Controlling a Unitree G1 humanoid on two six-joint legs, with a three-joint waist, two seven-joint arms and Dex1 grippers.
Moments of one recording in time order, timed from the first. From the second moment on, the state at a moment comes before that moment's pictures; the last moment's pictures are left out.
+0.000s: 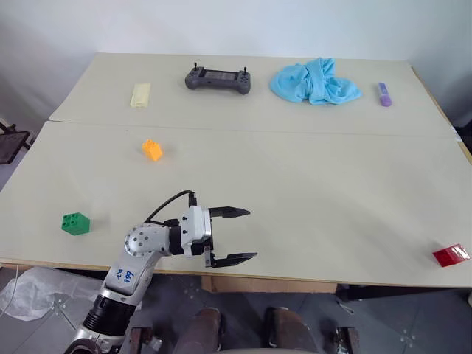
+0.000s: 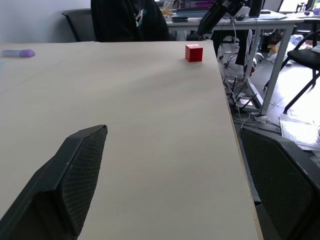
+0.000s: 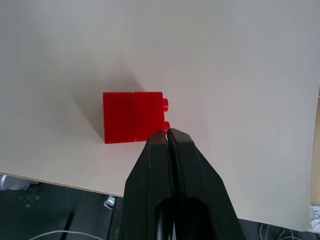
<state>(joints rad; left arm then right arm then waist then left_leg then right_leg) -0.20 0.43 -0.18 -0.19 -0.36 0.02 -1.02 0.44 -0.97 -0.82 -0.08 0.31 0.66 0.90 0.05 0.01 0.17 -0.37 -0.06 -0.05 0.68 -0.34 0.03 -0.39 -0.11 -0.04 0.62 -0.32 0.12</state>
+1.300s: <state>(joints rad) -0.21 0.43 -0.19 -0.18 -0.35 0.01 -1.02 0.61 -0.93 -0.98 -0.31 0.51 0.68 1.13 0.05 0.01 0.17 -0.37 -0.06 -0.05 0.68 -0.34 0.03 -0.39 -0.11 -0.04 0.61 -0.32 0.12</state>
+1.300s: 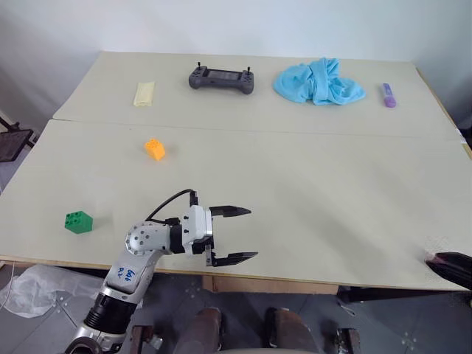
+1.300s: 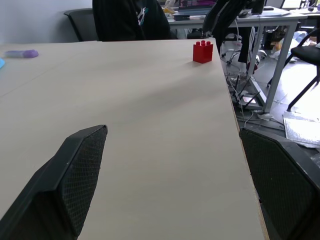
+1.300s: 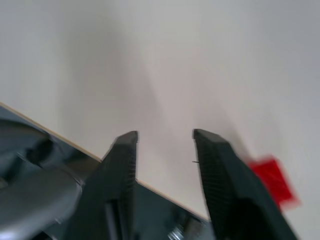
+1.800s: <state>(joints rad) -0.22 0.44 -0.19 -0.15 -0.35 0.01 -1.03 0.41 -1.17 -0.71 0.23 0.29 0.22 1.36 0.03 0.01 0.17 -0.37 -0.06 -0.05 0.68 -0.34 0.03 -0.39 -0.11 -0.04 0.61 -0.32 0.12</state>
